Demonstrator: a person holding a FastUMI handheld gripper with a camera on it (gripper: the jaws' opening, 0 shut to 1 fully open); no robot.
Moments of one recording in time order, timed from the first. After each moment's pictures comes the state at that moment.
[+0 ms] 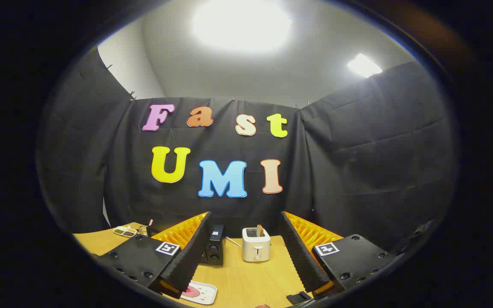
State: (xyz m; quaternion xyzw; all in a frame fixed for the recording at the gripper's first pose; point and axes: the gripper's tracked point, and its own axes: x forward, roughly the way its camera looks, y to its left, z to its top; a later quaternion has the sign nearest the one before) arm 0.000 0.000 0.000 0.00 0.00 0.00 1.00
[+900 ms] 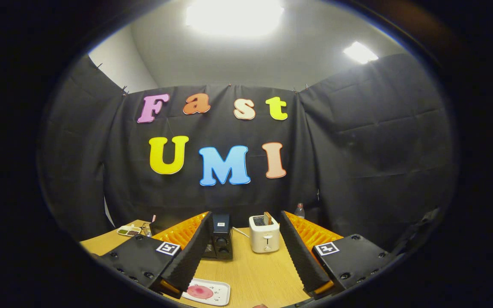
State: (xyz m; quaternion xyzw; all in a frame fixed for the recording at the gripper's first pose) arm 0.022 0.026 -0.028 0.02 0.04 0.01 1.00
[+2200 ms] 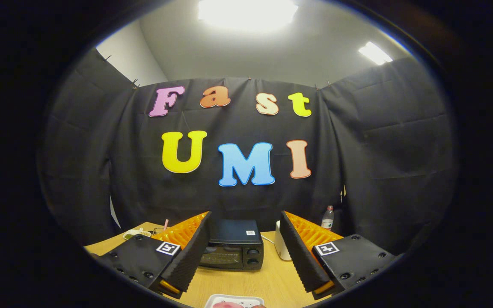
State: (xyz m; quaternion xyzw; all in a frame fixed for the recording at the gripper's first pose) arm 0.121 0.147 -0.039 0.02 0.05 0.05 1.00
